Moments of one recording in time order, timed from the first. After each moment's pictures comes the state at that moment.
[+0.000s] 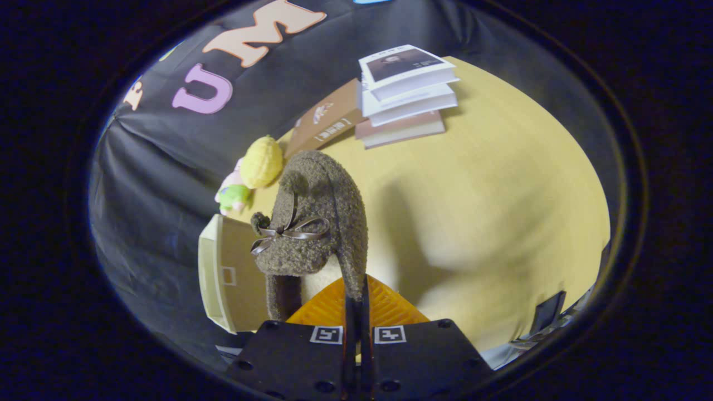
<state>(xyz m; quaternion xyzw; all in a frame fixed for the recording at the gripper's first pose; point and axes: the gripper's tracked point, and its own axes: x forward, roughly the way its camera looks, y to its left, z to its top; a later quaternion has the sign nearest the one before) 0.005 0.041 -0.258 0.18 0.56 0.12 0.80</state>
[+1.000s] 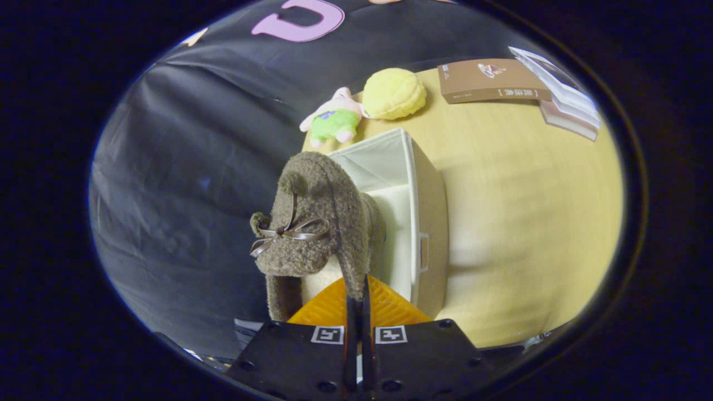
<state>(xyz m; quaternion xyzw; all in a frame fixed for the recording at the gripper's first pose) -0.079 0.325 -0.252 0.09 0.61 0.24 0.75</state>
